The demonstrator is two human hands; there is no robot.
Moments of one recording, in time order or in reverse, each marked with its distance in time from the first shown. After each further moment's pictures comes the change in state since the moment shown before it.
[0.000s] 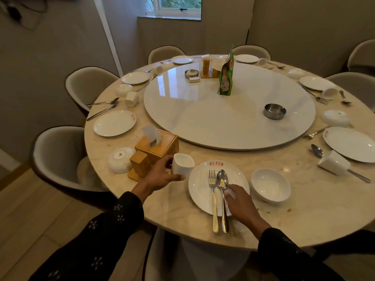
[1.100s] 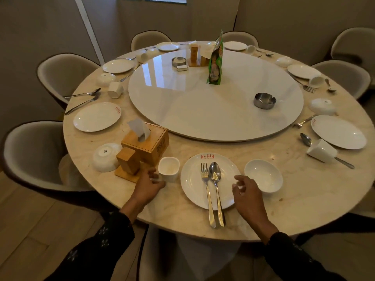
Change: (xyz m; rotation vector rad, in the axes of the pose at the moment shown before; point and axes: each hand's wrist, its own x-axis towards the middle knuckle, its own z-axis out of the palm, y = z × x) left_hand -0.009 -0.045 0.018 -0.118 0.105 -0.248; right_hand -0.017 0.008 -0.018 0.140 0.302 0.031
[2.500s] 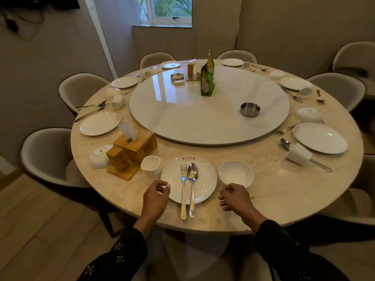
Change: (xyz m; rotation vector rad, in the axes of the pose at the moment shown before) left_hand -0.095 0.019 0.108 0.044 0.322 0.119; right_hand 0.002 0.027 -0.069 0.238 -0.280 0.248
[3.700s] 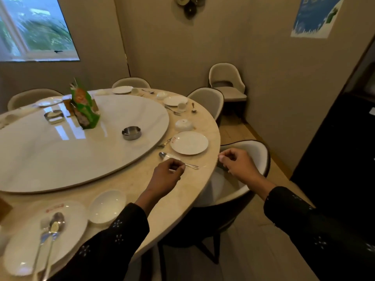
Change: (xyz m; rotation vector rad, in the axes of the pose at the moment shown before) left_hand -0.151 0.268 0.264 -0.064 -0.659 0.506; right_hand -0.028 0.031 -0.395 -0.042 0.470 -0.288
